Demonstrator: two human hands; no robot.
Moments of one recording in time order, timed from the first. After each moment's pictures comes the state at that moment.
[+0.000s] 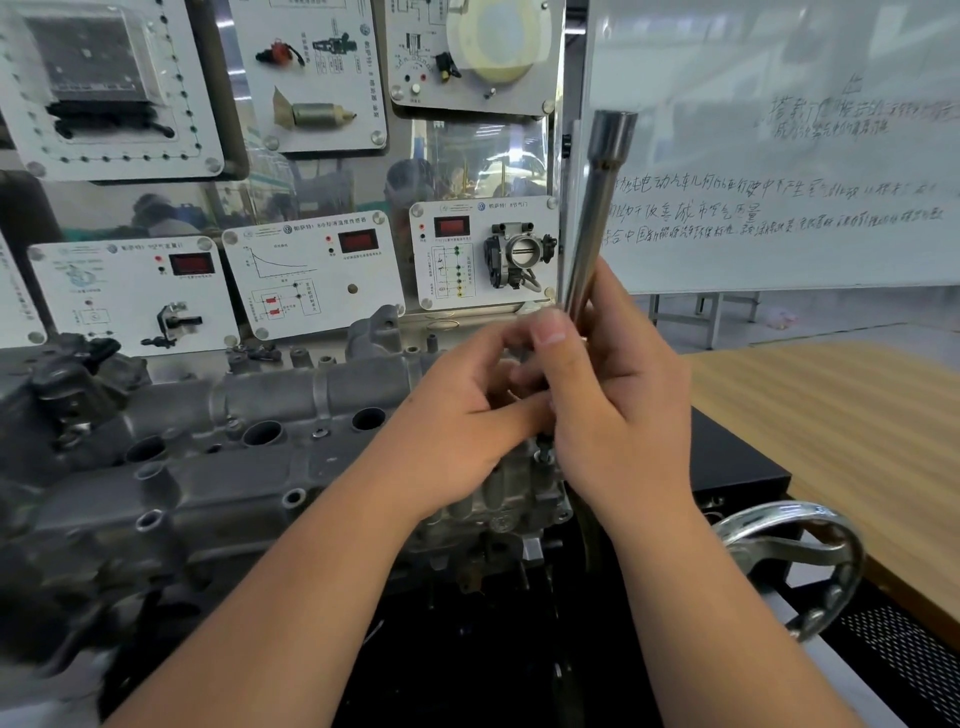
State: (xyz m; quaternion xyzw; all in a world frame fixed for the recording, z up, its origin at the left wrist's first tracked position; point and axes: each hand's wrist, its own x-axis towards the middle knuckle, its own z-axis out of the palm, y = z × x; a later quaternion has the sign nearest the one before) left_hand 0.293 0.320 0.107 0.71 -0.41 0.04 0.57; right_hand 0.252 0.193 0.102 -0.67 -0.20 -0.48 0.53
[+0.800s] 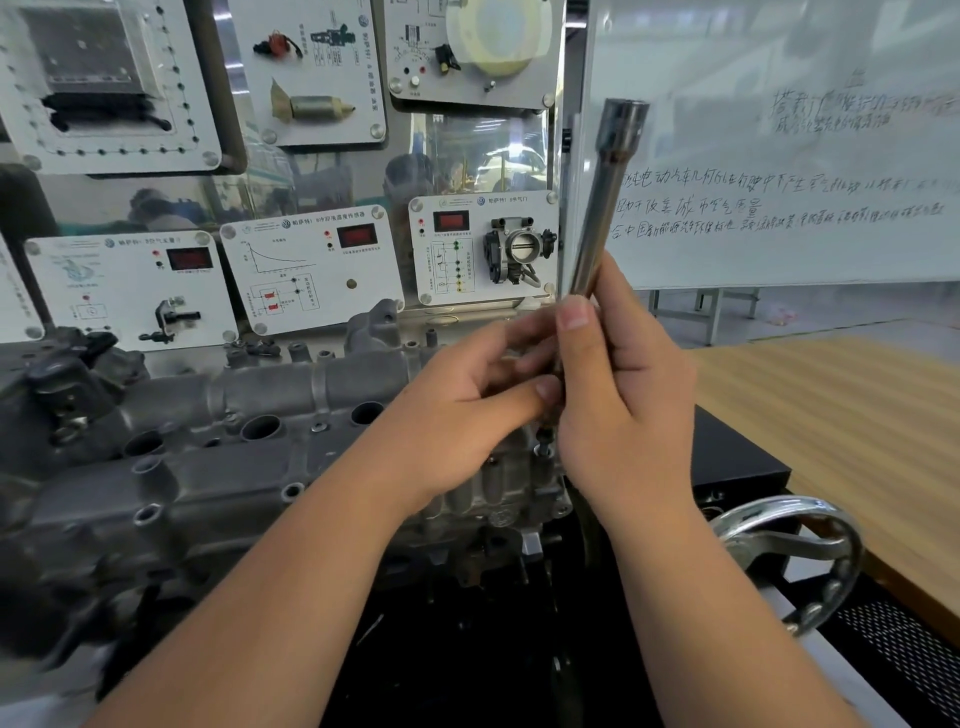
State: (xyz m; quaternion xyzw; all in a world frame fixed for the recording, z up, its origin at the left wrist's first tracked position) left_hand 0.297 0.320 0.104 0.69 -0.42 -0.01 0.60; right_hand 0.253 0.194 0.099 -0.66 -0.17 -0.50 0.53
